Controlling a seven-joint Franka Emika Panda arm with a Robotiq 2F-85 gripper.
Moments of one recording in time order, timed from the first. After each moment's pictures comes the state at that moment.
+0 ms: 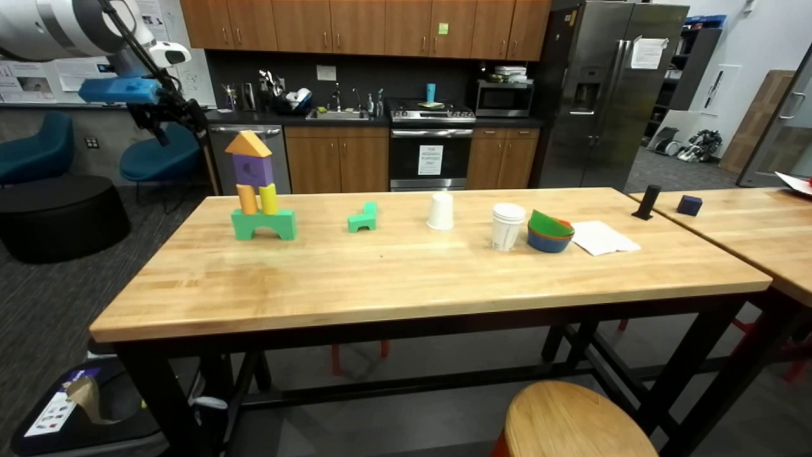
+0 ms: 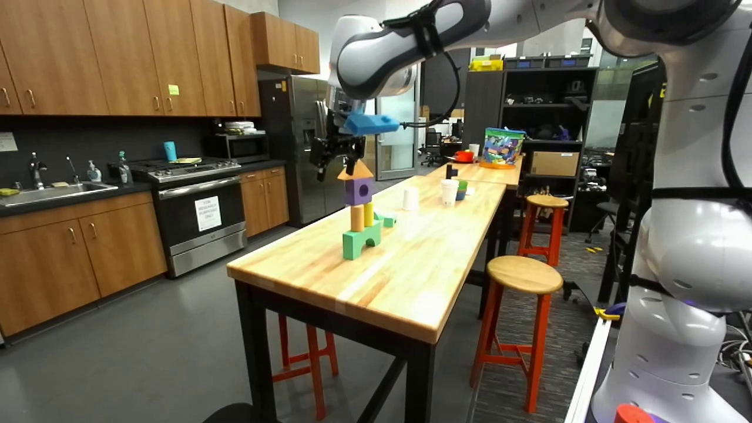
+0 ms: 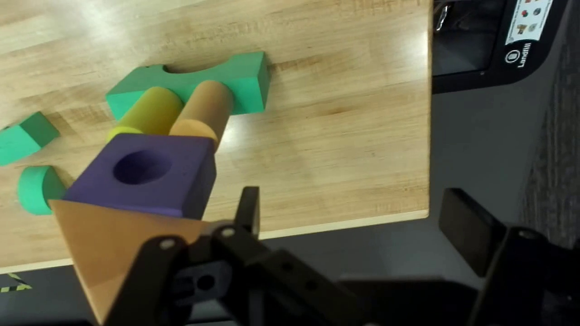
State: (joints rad) arm 0.08 0.07 0.07 -1.83 -0.10 2.19 0.20
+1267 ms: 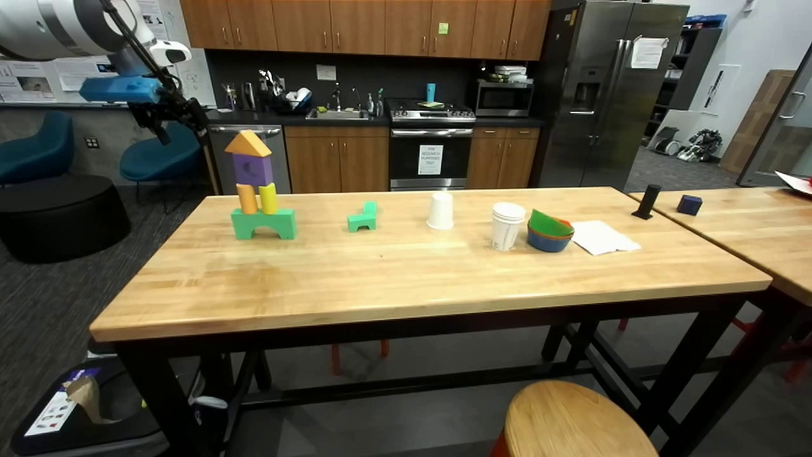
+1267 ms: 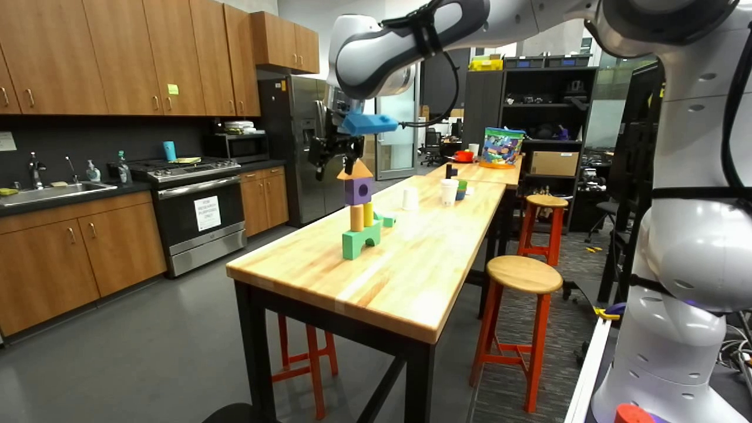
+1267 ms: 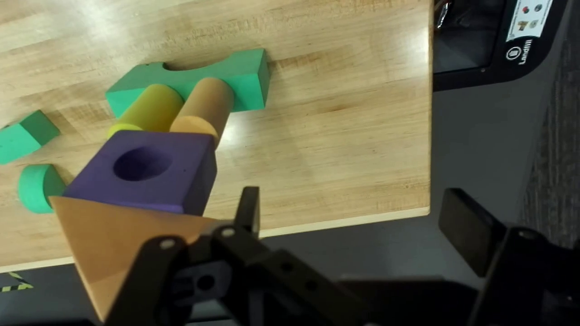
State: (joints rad) arm 0.09 0.08 0.07 -1.82 -0.11 2.19 0.20
